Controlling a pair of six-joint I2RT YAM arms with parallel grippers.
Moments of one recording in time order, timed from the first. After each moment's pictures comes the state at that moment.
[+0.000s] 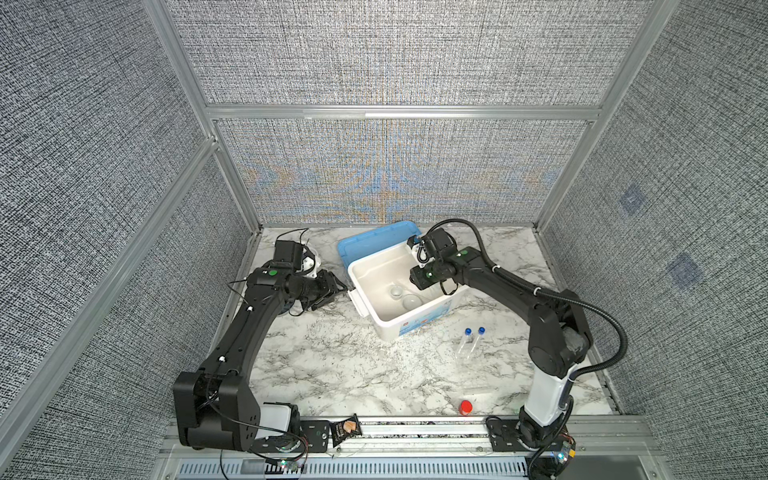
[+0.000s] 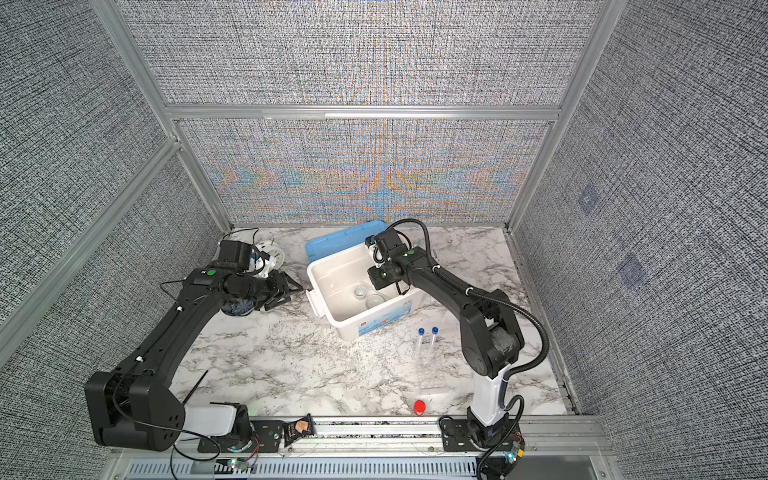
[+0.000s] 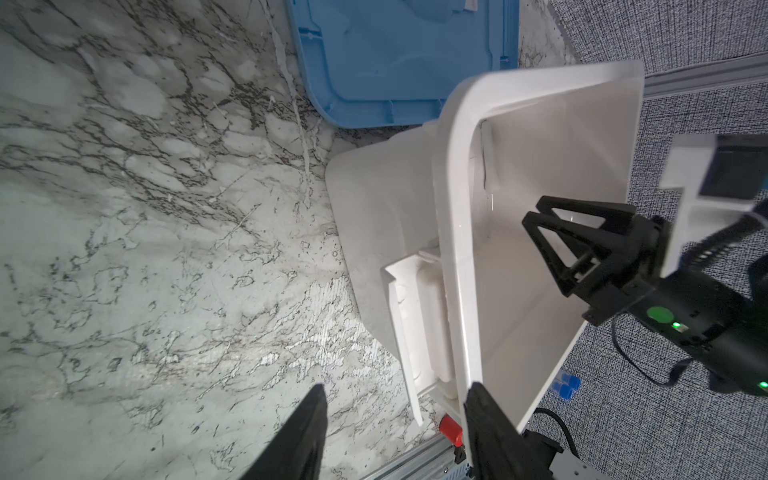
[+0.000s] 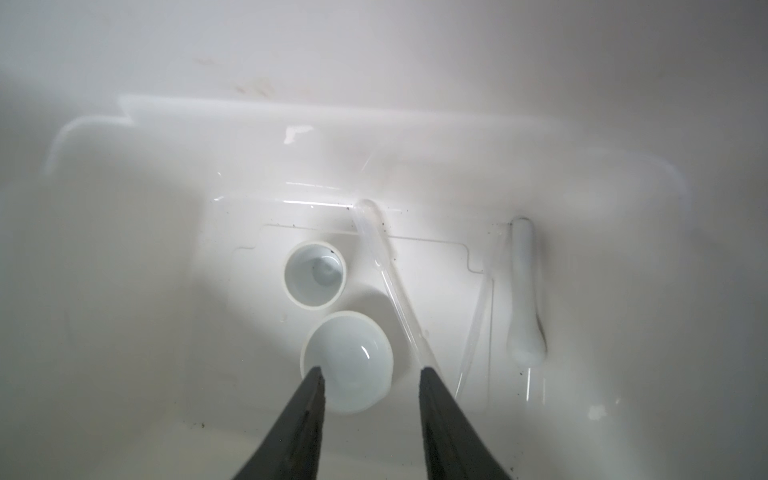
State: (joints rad) left arm -0.14 1.35 1.16 -0.87 0.59 -0.55; right arm 0.56 1.85 1.55 -0.64 -0.06 0.01
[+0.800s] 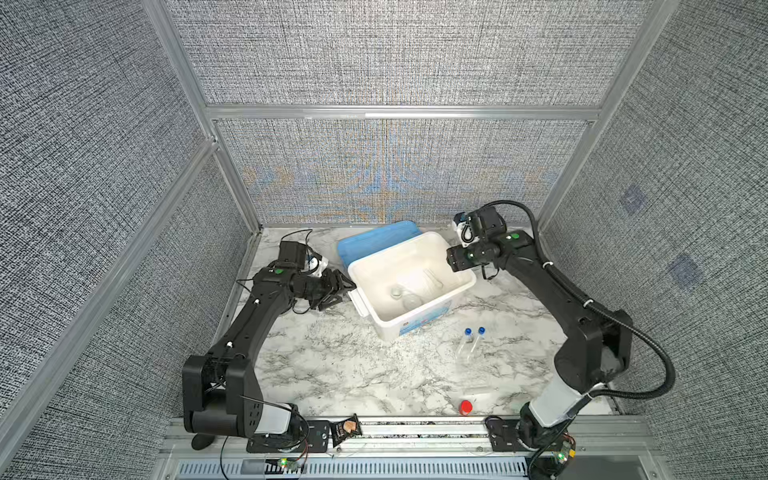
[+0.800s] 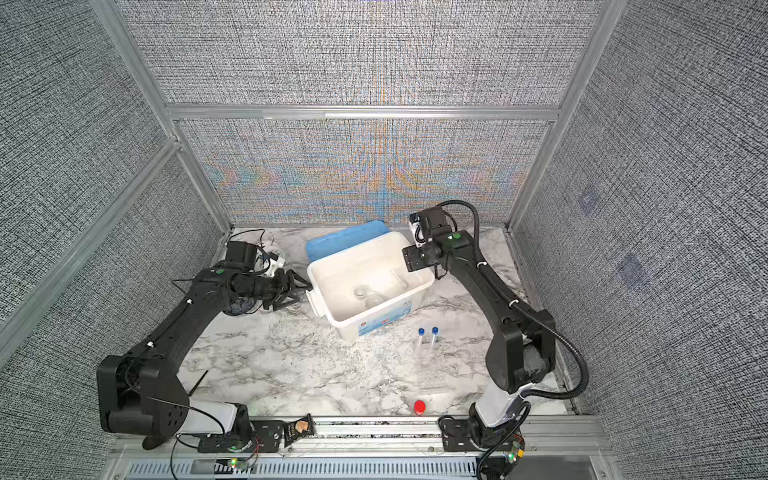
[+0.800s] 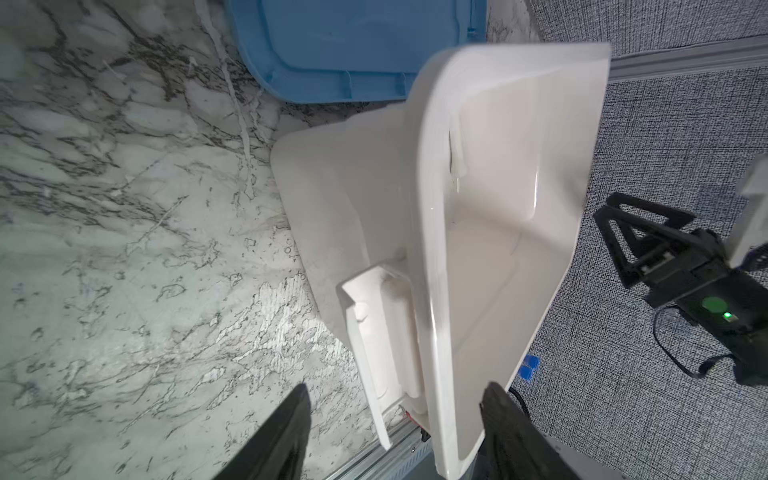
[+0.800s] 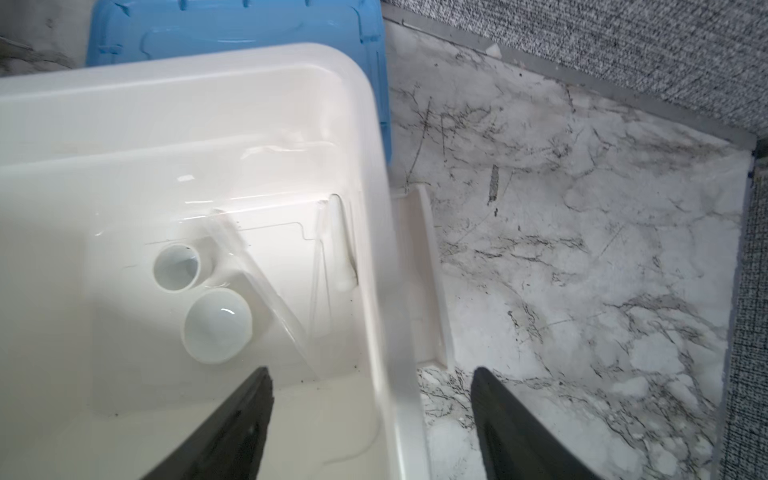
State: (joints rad) left arm -0.14 1.41 1.14 -0.77 0.73 -0.59; right arm 0.33 1.72 1.62 -0.85 0.03 -0.03
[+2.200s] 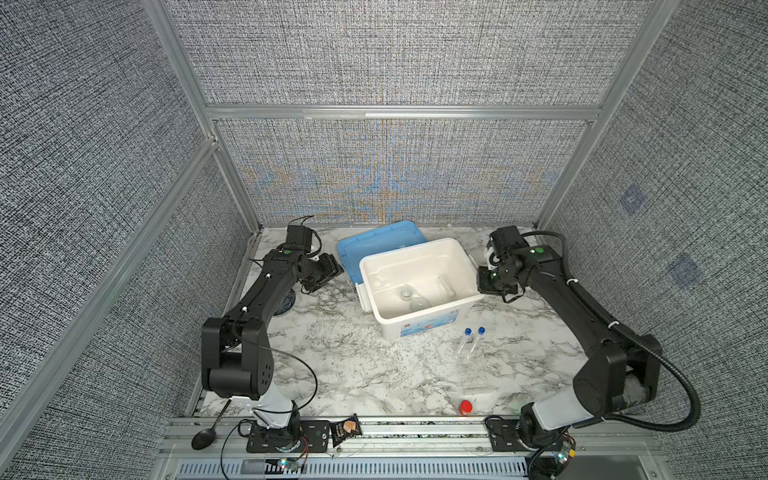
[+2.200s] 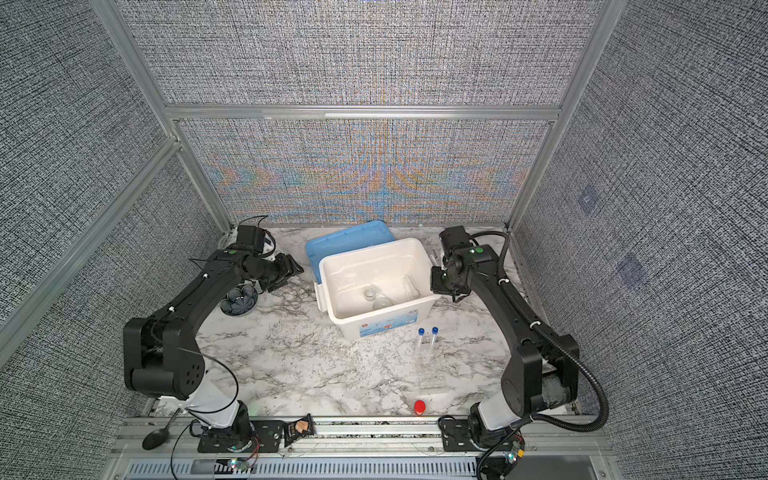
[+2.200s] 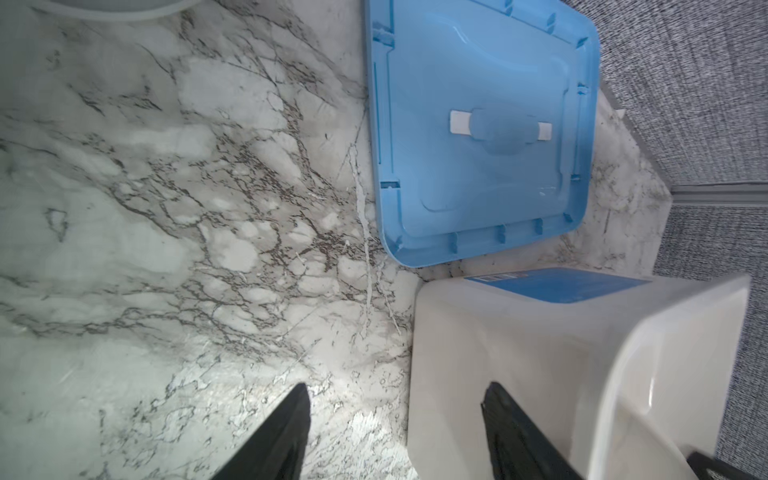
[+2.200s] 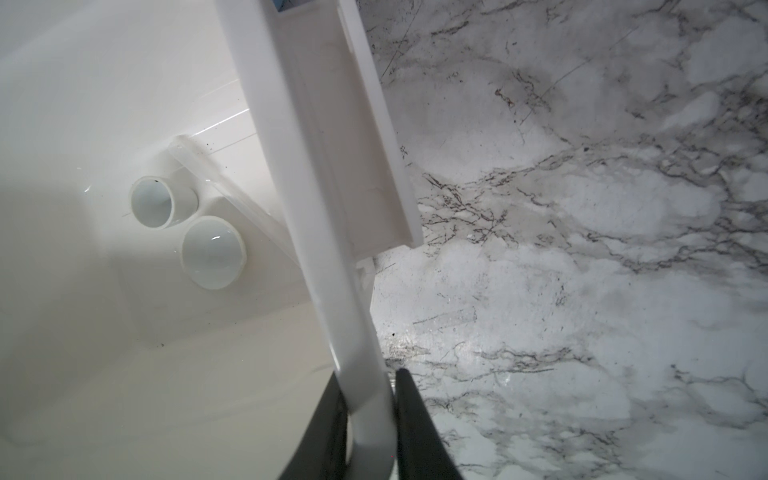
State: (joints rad) left arm -0.13 1.66 1.31 -0.71 0.35 -0.61; right arm 0.24 1.50 1.37 -1.05 -0.02 0.32
